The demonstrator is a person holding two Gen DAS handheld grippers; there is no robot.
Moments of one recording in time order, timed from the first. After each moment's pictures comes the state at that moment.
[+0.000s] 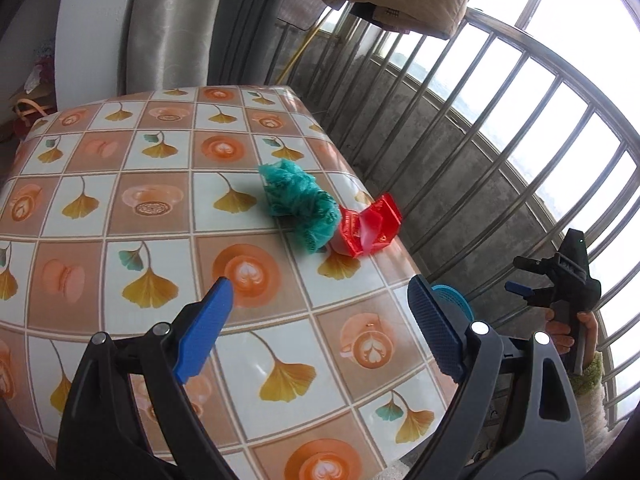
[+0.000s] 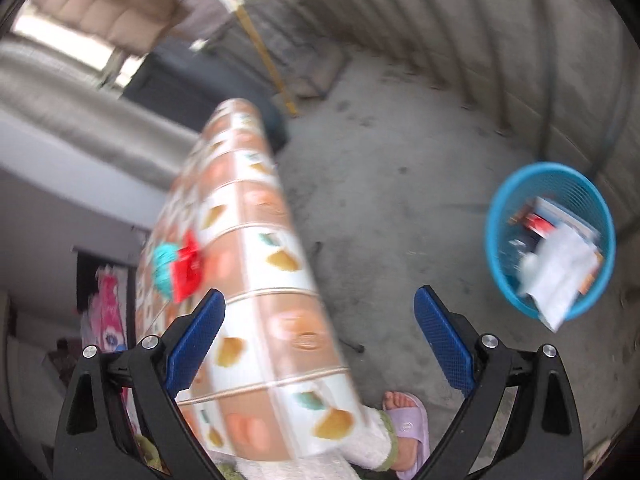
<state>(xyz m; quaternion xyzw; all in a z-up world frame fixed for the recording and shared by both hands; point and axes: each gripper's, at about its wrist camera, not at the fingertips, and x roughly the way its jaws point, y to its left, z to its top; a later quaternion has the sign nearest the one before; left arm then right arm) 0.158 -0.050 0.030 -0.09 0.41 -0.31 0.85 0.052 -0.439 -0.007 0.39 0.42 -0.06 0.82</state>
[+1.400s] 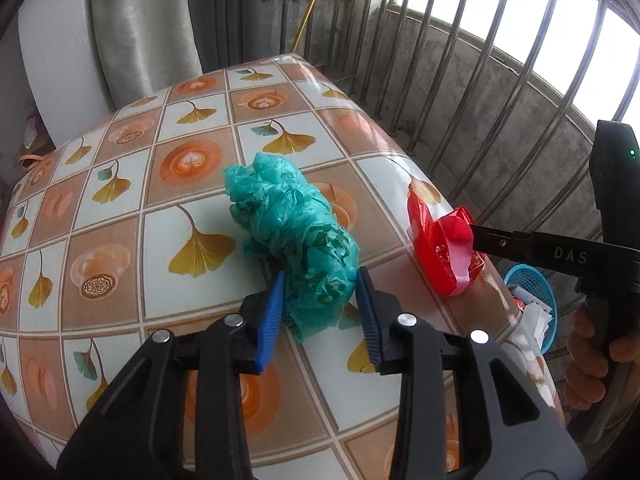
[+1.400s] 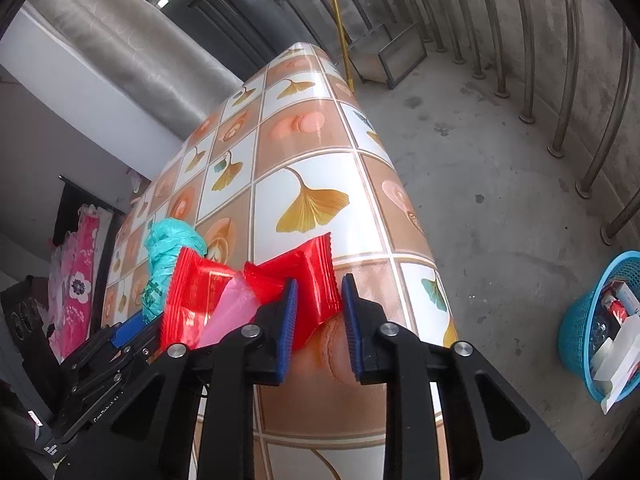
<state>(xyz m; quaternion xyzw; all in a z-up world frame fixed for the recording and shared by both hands) 0.242 -0.165 -0.025 0.06 0.44 -0.26 0.86 0.212 -0.336 -0.051 0.30 0.45 -0.03 0.84</state>
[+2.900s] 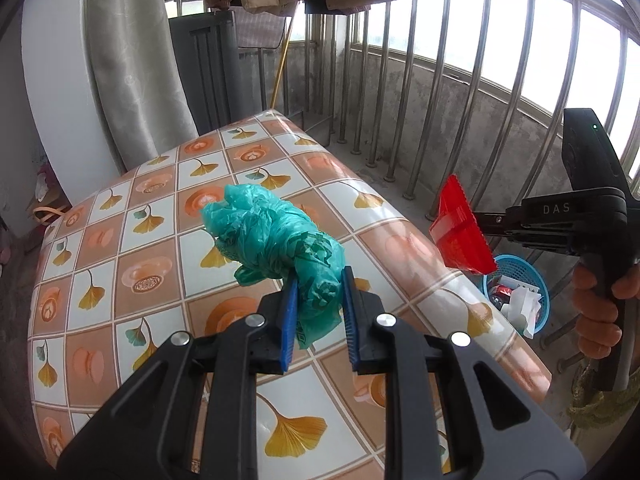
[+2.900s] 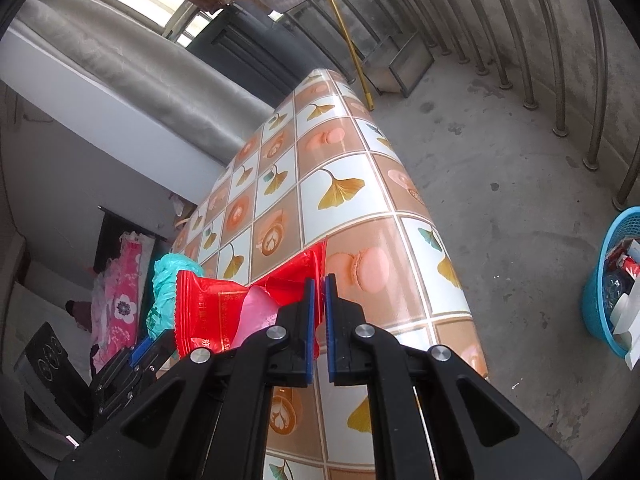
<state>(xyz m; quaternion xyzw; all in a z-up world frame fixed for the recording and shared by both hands) 0.145 -0.136 0.035 0.09 0.35 -0.29 0.89 0.131 -0.343 -0.011 0.37 0.39 0.00 0.84</state>
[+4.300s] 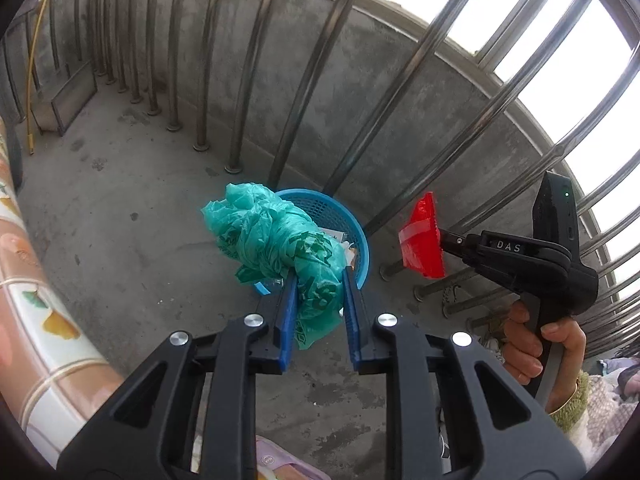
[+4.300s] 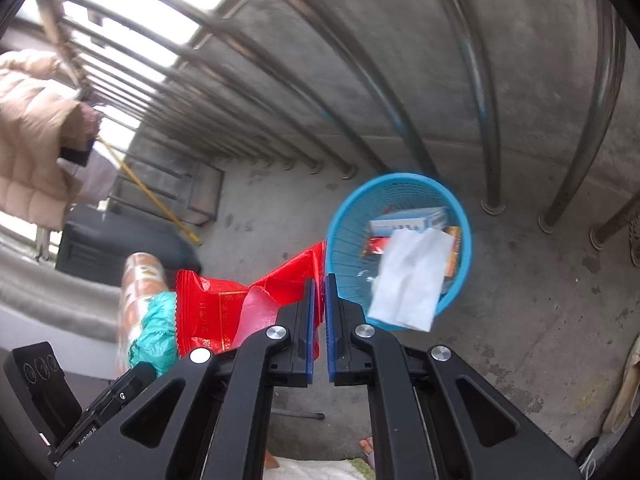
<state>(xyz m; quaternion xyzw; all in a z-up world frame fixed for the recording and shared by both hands) 0.049 -0.487 -0.030 0.15 0.48 -0.57 0.65 -0.153 -0.584 -0.101 0.54 0.27 -0.34 0.73</state>
